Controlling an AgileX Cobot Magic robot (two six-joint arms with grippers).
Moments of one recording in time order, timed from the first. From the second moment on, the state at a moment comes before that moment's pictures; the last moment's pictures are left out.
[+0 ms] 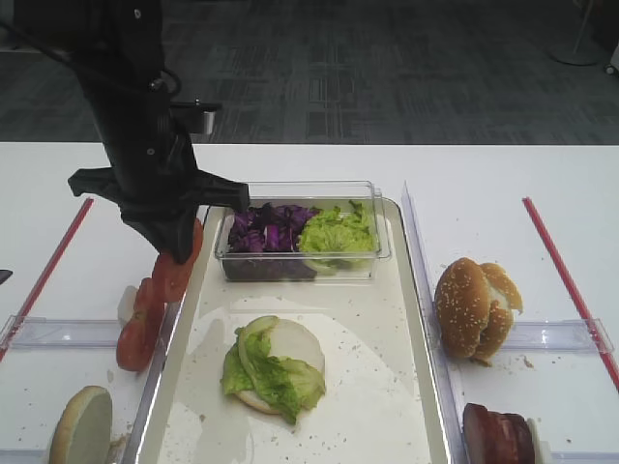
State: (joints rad) left arm -0.40 1.88 -1.47 -0.05 1.21 -0.19; right arm -0.03 -0.02 -0.48 0.05 1.13 -0.05
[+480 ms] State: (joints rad) left arm -0.40 1.86 -1.48 -0.06 1.21 -0.13; right arm -0.03 -0.02 -0.48 0.05 1.13 -0.05
